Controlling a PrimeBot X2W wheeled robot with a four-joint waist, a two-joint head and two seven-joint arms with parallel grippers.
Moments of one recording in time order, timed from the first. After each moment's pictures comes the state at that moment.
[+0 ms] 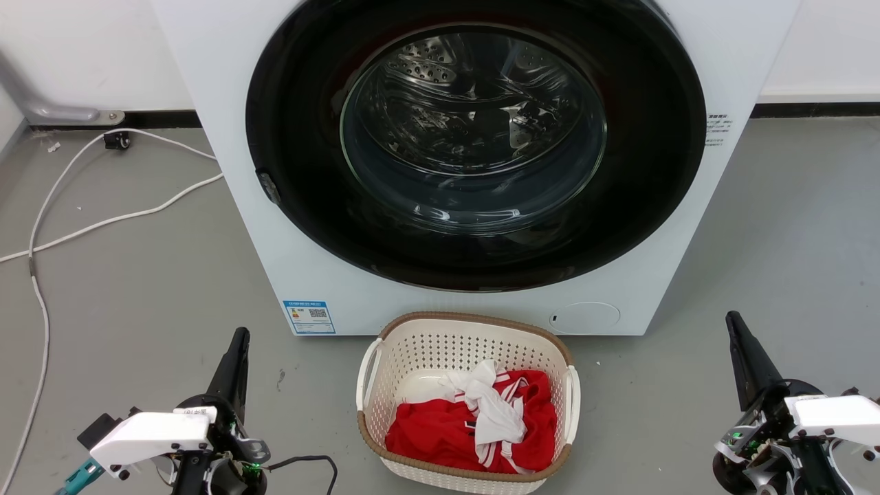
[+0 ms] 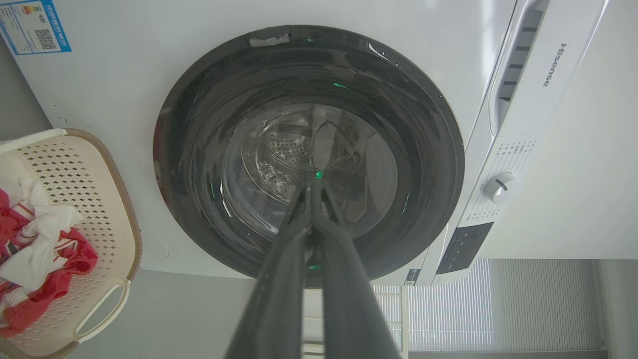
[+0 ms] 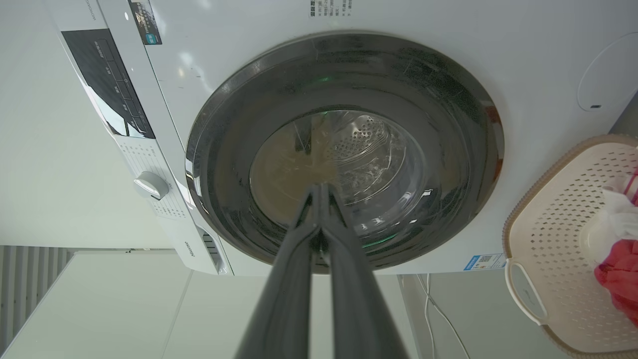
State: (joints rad) left arm -0.10 0.07 0.09 0.24 -1.63 -0.13 0.09; right arm -0.10 -0.07 -0.09 0.24 1.63 0.13 0.10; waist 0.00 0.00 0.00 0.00
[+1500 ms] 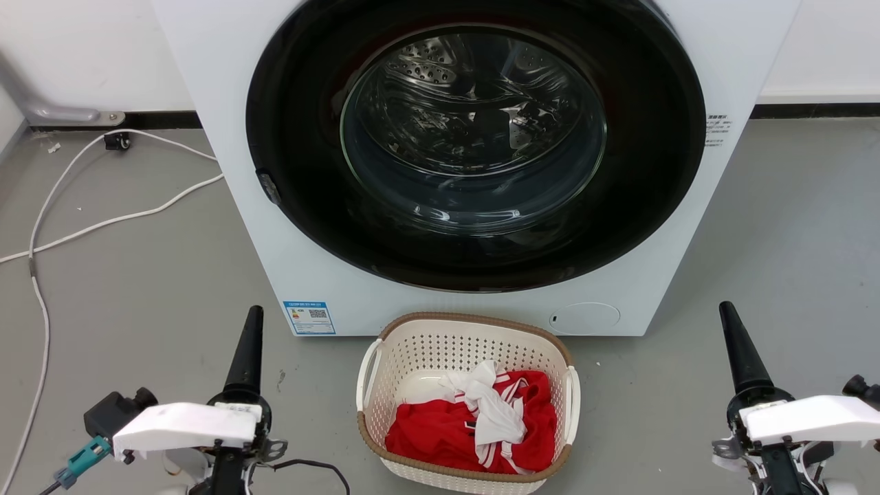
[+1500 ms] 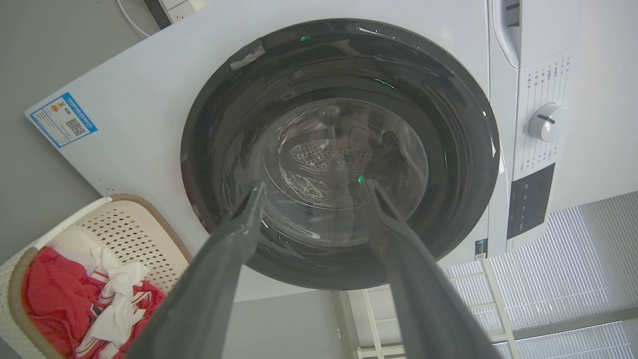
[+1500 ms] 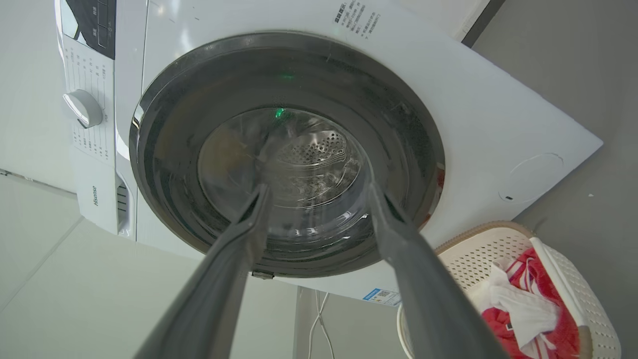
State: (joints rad) left arm -0.09 0.06 0.03 0.19 -1.29 -0.12 -0.02; right arm -0.07 -0.06 -0.05 0.19 1.18 0.13 -0.01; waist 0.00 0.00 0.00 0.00
